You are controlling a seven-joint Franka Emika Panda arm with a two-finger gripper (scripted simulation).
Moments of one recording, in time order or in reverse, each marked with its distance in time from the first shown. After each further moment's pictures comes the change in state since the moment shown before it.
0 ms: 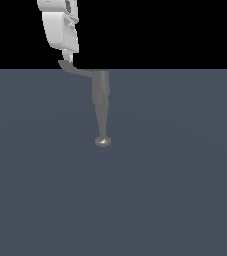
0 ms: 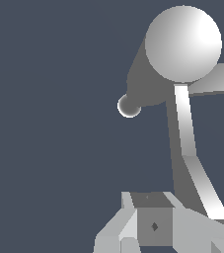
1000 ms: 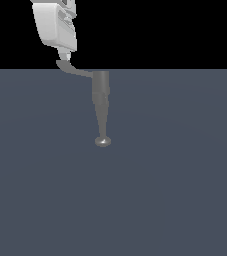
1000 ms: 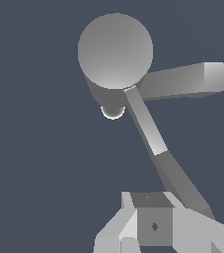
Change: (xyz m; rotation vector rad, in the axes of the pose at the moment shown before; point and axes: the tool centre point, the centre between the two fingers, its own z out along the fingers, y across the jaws) arm 0.004 0.047 -0.001 0.006 0.000 0.005
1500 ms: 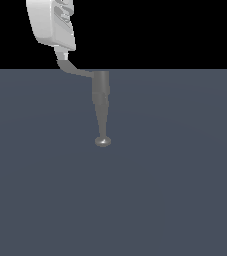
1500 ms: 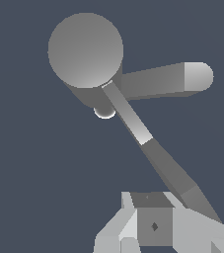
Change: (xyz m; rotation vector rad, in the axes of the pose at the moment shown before) arm -0.001 0.021 0.000 0.000 0.000 -0.003
